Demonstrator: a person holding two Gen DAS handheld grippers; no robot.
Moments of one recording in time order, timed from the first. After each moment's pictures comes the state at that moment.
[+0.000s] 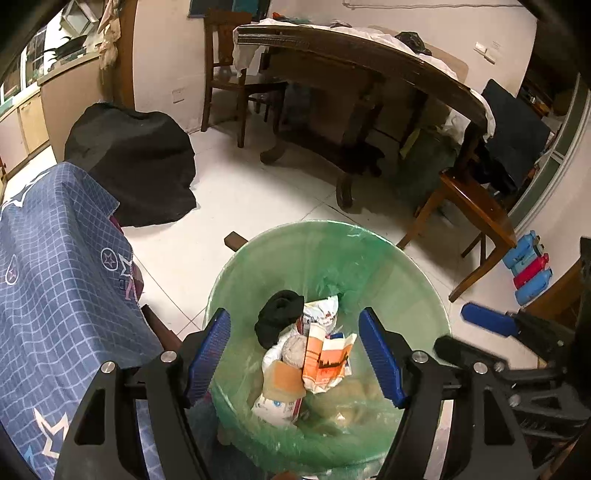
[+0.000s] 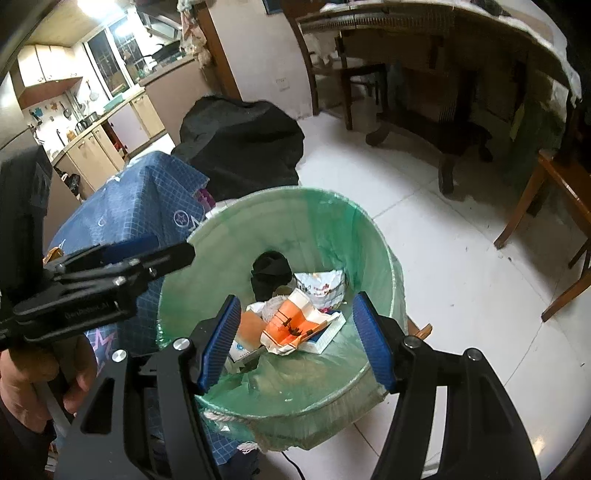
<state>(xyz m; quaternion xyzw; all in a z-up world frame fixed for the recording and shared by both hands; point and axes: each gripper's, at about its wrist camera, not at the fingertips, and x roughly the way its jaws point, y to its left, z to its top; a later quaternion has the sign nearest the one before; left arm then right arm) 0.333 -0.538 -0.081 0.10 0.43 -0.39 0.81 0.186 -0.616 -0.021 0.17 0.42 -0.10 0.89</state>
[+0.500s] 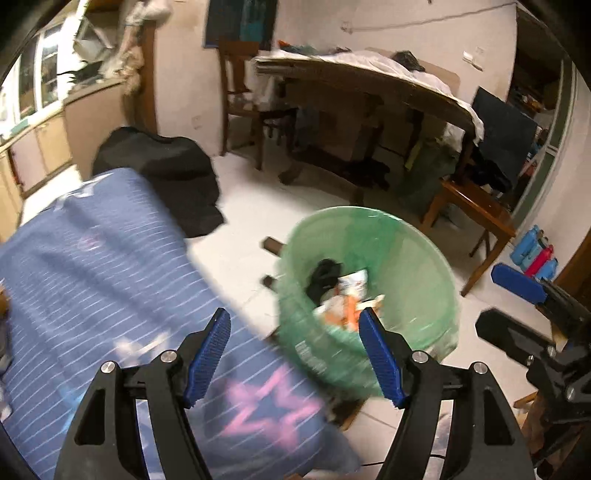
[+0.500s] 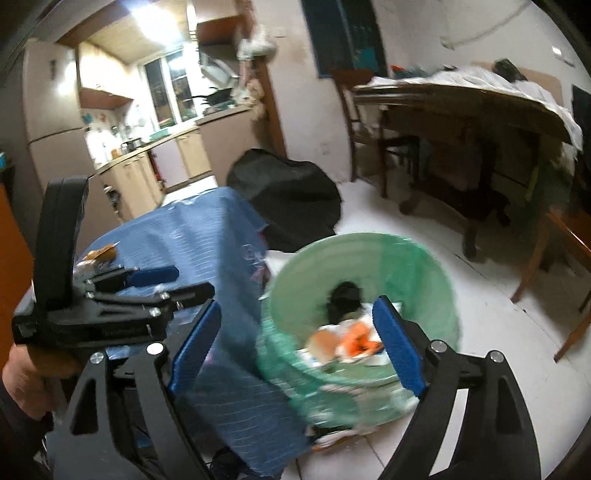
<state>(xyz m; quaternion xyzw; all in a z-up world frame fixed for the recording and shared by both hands) 0.274 -0.396 -0.049 0.11 0.37 -0.37 0.85 0.131 -0.501 0.010 0.12 0.29 -0.05 0.95</state>
